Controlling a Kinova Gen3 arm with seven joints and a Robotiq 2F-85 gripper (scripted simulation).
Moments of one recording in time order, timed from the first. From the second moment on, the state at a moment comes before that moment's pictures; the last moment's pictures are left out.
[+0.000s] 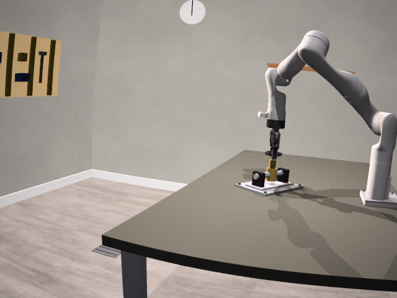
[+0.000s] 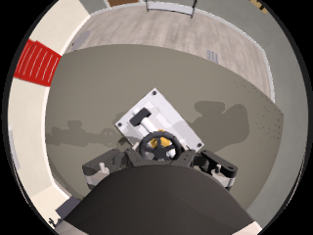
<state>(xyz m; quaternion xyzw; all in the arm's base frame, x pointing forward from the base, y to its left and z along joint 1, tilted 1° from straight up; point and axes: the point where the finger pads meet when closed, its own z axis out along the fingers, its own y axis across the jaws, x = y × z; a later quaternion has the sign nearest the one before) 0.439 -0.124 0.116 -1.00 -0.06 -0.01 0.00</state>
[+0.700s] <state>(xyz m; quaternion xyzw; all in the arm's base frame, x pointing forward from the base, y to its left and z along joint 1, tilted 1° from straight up) 0.439 -0.124 0.116 -0.99 0.14 -0.01 0.00</state>
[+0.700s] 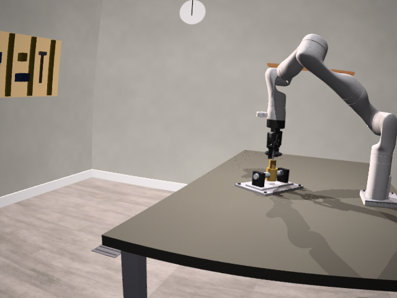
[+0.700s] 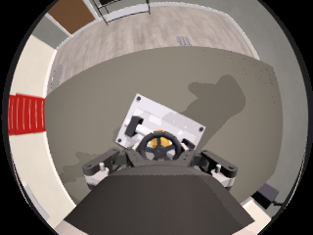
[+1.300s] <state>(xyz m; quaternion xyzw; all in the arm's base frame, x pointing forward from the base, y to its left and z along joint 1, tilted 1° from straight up) 0.439 -0.124 0.116 -0.96 0.28 0.00 0.00</state>
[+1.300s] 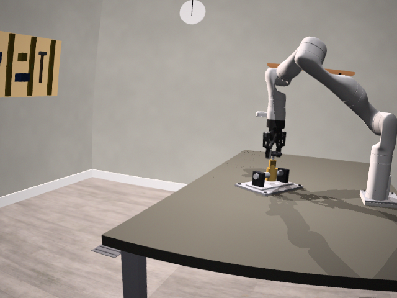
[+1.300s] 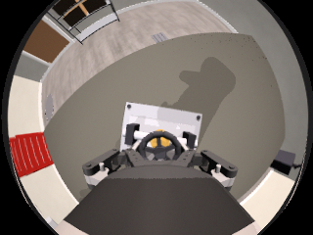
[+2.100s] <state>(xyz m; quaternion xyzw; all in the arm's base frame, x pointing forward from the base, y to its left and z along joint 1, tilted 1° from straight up) 0.439 -0.124 0.116 -0.91 0.41 0.00 0.00</state>
